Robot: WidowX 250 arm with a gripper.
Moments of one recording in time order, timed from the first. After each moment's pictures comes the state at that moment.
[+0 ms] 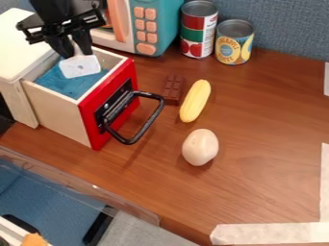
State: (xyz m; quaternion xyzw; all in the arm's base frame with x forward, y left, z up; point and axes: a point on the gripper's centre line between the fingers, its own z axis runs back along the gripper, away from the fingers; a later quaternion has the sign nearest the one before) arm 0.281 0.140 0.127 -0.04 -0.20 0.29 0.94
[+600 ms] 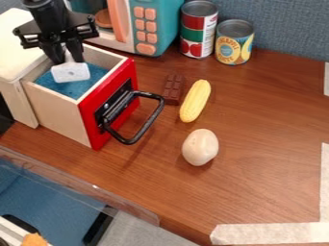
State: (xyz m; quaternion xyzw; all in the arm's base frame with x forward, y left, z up) arm 0.286 0.163 0.107 0.02 -0.18 0.30 0.94
